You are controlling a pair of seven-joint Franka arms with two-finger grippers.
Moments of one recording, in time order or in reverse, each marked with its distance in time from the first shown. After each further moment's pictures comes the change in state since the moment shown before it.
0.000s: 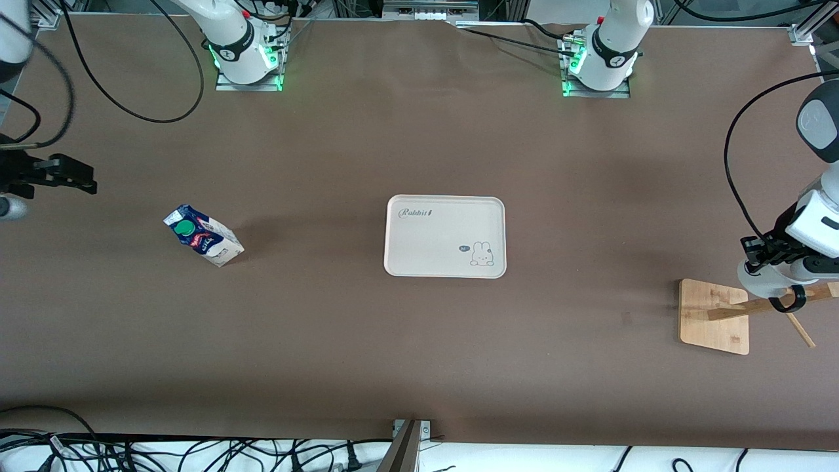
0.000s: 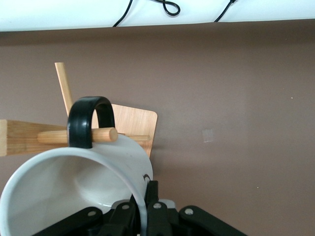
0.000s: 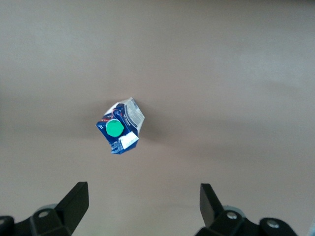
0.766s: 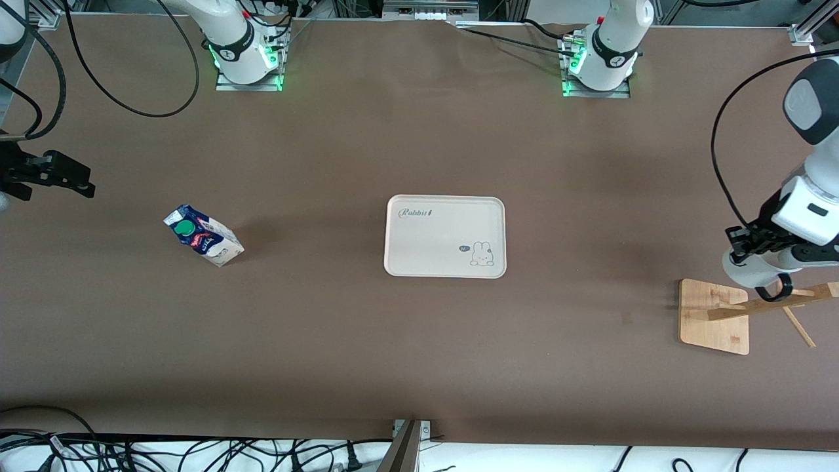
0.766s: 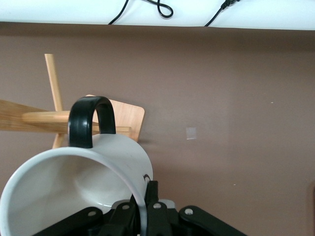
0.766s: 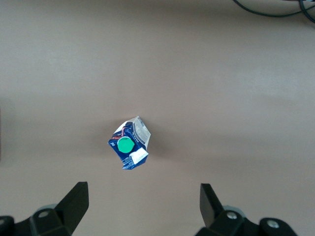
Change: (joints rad) left arm -0.015 -0.061 -0.024 -0.024 0.000 -0.039 -0.090; right arm 0.447 0.011 -0.483 -0.005 0.085 0.043 0.001
